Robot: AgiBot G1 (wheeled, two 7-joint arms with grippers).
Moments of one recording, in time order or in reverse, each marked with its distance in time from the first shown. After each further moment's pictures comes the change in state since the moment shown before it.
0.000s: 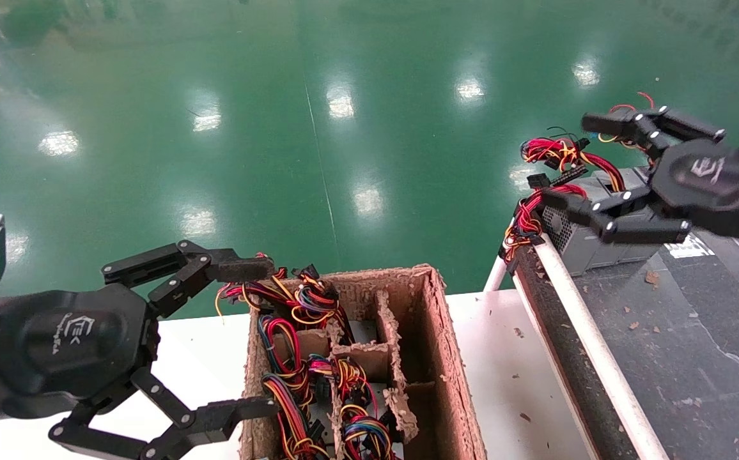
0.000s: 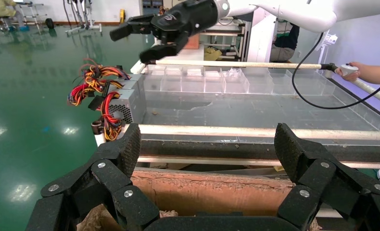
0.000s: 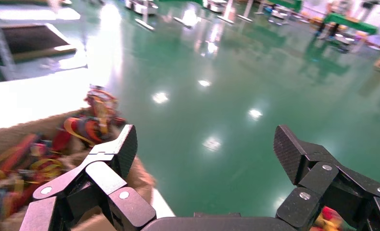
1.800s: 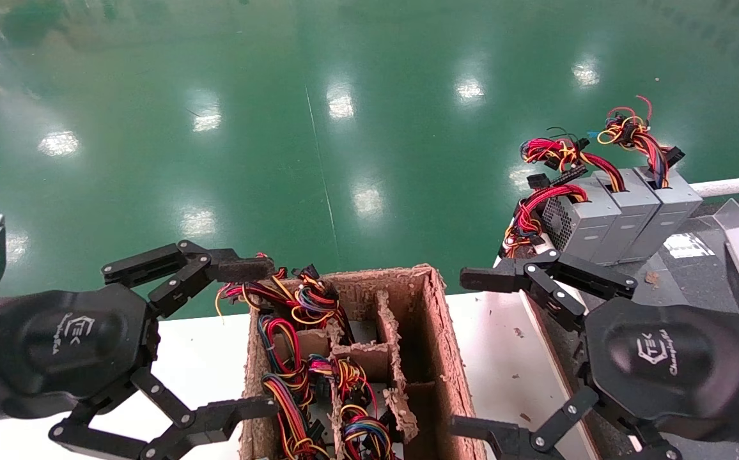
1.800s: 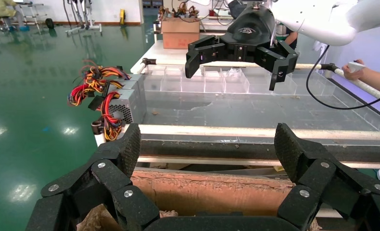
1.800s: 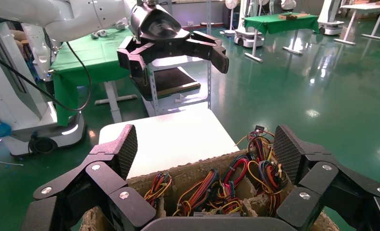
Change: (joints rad) left arm 0.000 0.000 0.000 0.000 -0.001 -0.001 0.000; right arm -0.331 0.043 0.058 0.453 0.249 -0.090 0.207
